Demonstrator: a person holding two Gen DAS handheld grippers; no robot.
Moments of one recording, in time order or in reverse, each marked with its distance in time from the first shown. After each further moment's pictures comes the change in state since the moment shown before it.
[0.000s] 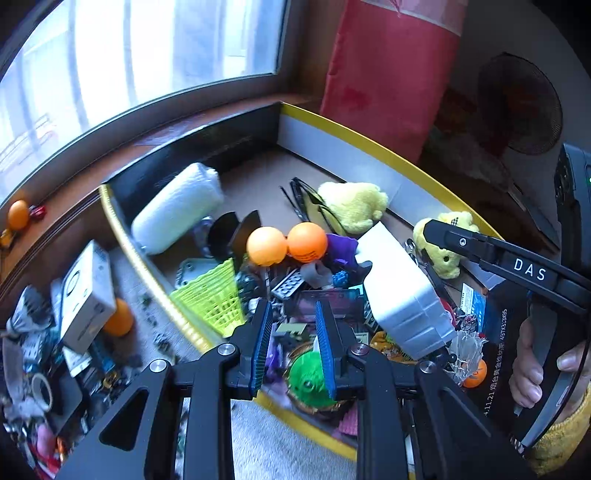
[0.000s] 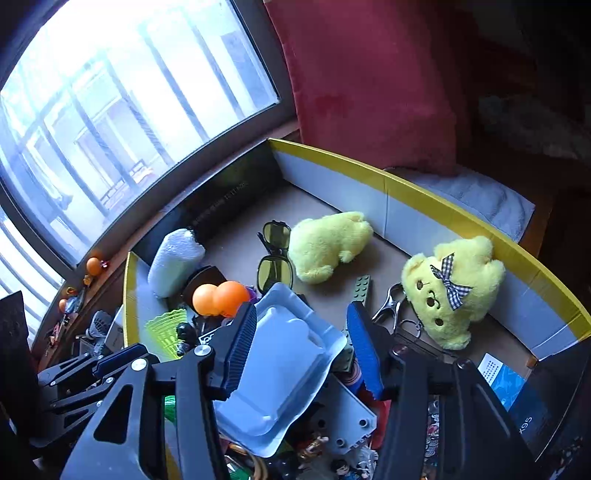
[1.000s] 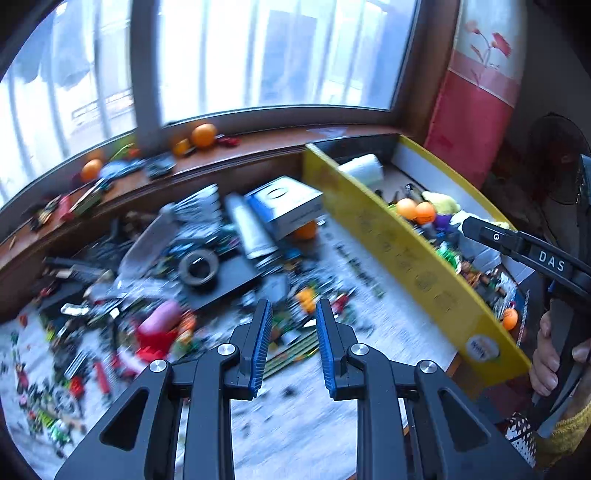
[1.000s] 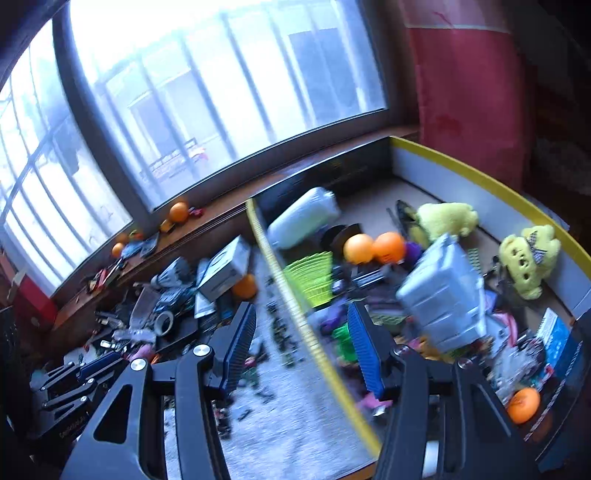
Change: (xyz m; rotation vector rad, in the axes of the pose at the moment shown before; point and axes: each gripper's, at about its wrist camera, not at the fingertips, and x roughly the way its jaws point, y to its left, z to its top) left arm -0.154 0.139 -0.139 -0.208 -0.102 0.181; right arm -0.052 0.176 -0.095 -0.205 -0.027 0.098
